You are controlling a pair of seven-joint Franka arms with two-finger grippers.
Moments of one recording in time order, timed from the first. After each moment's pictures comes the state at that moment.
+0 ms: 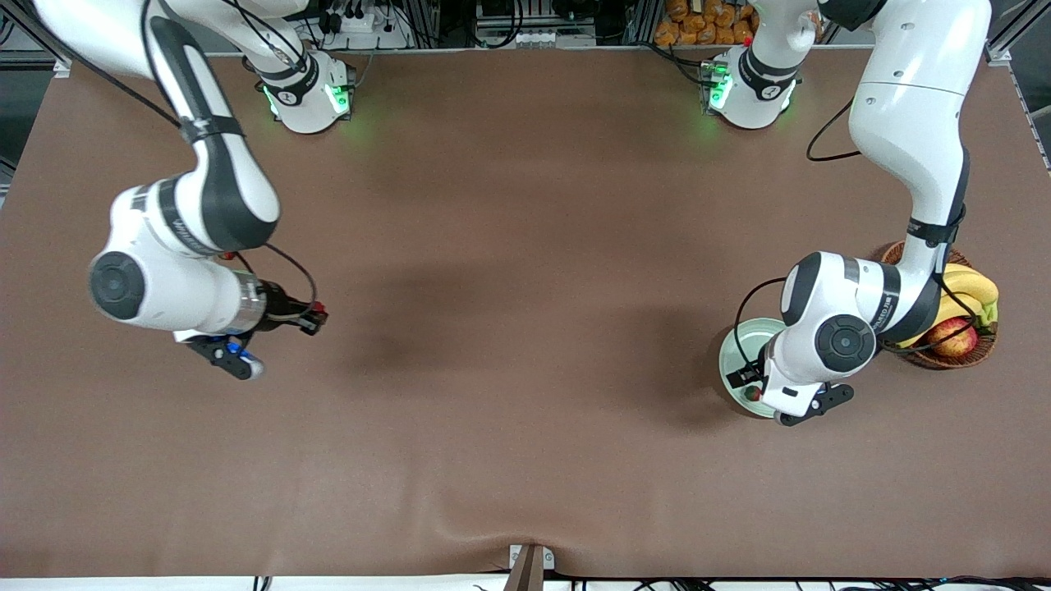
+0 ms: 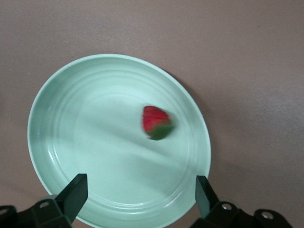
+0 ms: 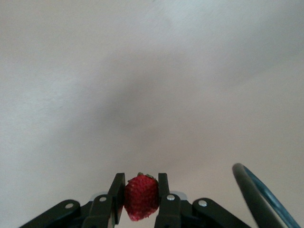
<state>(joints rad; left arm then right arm) -0.07 0.67 -0.14 -1.59 0.19 2.12 -0.70 0.15 0.40 0.12 -1.67 0.18 1.91 0.74</state>
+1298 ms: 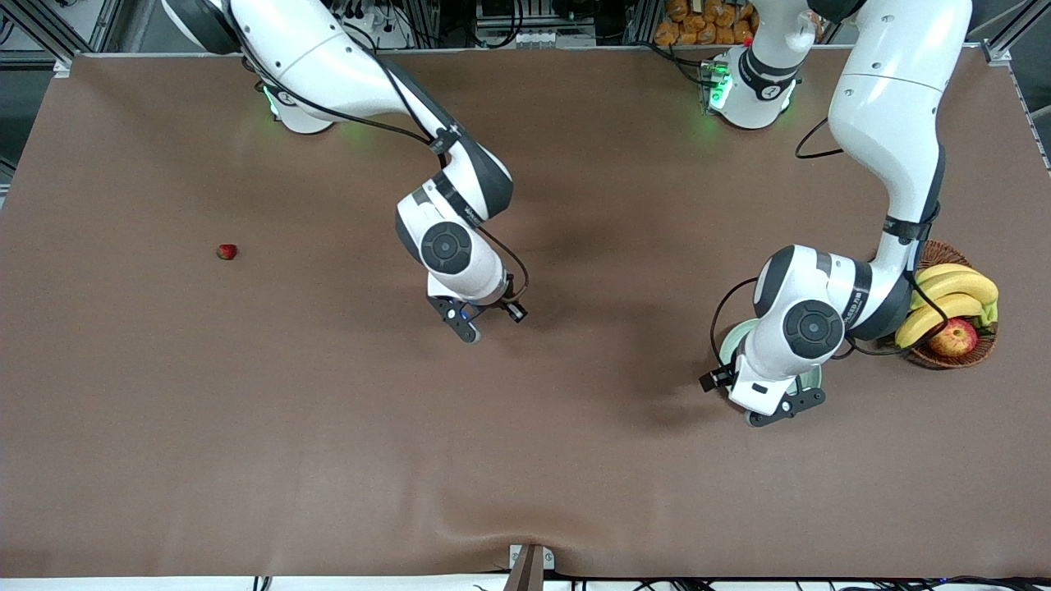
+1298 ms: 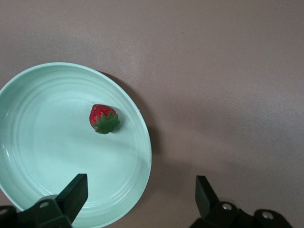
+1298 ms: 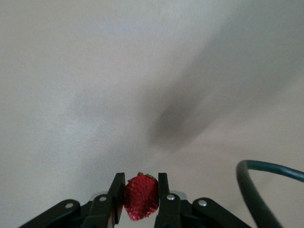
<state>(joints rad) -0.13 0.67 -0.15 -1.58 0.19 2.20 -0.70 0.60 0.74 0.12 -1.53 0.18 2.29 1.44</state>
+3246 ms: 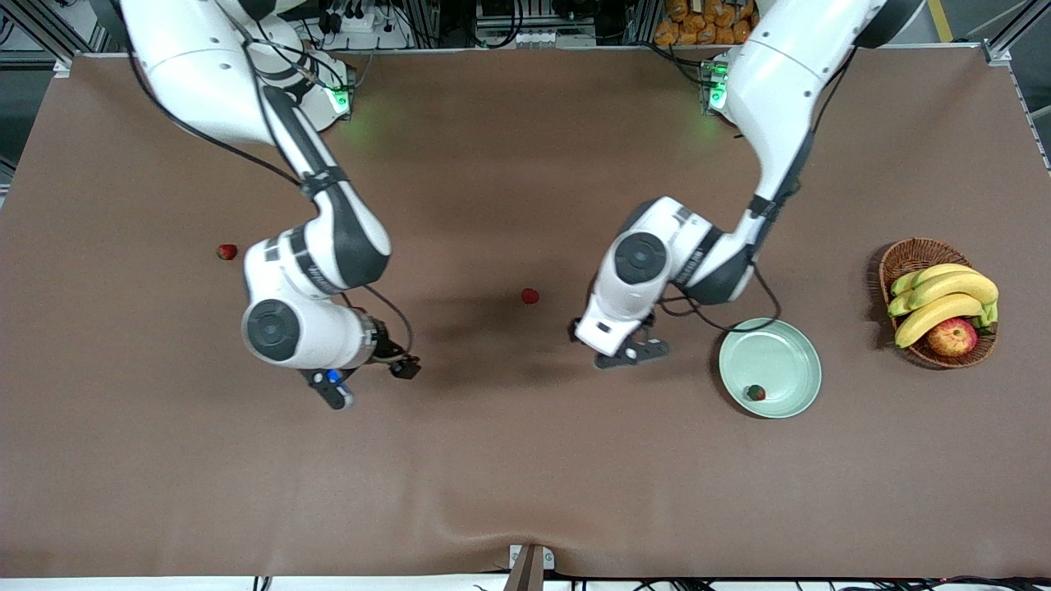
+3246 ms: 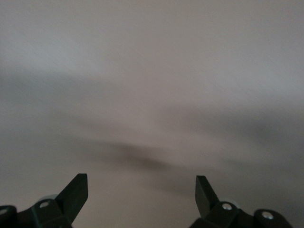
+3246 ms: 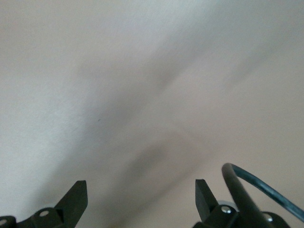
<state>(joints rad) -0.44 0.69 -0.23 -1.59 0.19 2.30 -0.94 0.27 0.66 0.08 -1.38 0.17 1.88 1.00</state>
